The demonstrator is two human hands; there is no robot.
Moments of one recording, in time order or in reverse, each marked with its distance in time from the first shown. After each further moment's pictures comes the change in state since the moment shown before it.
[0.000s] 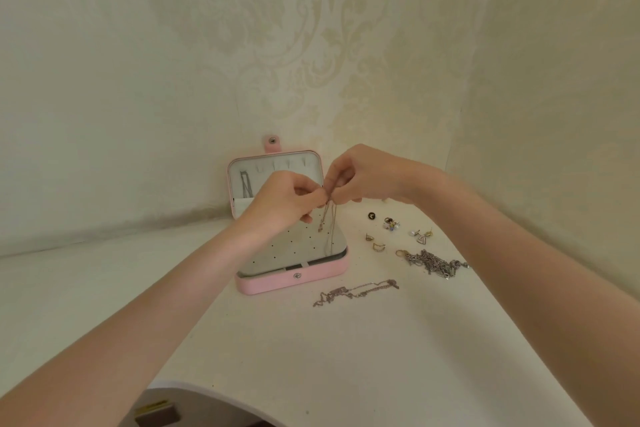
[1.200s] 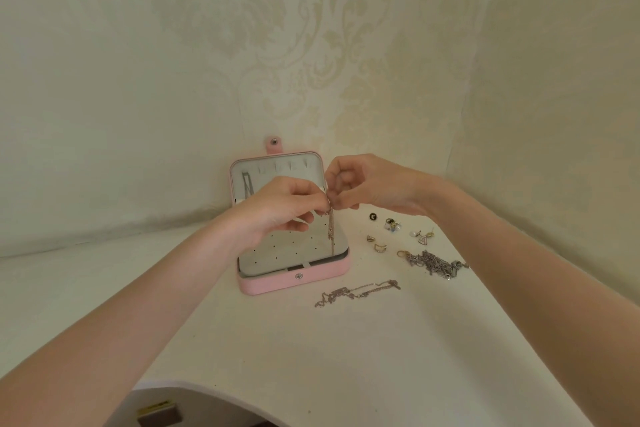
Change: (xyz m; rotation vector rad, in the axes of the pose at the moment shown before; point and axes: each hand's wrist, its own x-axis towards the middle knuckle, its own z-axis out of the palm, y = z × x) left_hand 0.001 -0.001 -0.010 -0.123 -0.209 -0.155; right_hand -0.001 0.021 0.003 0.364 -0.114 -0.073
